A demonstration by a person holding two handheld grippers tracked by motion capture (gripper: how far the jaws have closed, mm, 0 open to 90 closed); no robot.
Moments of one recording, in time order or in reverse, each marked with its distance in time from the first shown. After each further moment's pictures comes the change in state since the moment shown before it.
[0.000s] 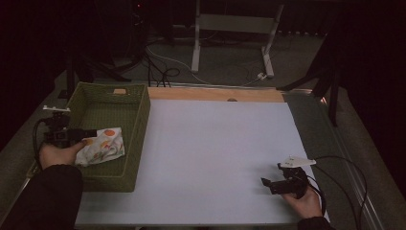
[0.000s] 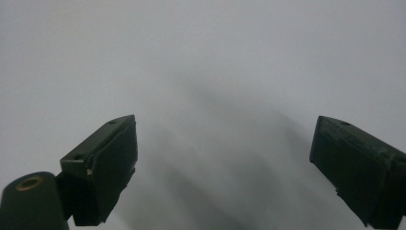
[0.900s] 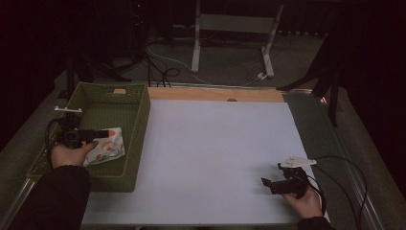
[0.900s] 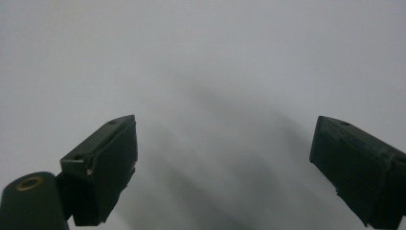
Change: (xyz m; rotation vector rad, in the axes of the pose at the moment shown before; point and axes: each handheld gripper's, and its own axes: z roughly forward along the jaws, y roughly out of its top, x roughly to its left) left arm -0.023 -0.003 0.013 0.015 -0.093 0.040; right arm 0.000 0.000 -0.001 -0.002 0.003 -0.003
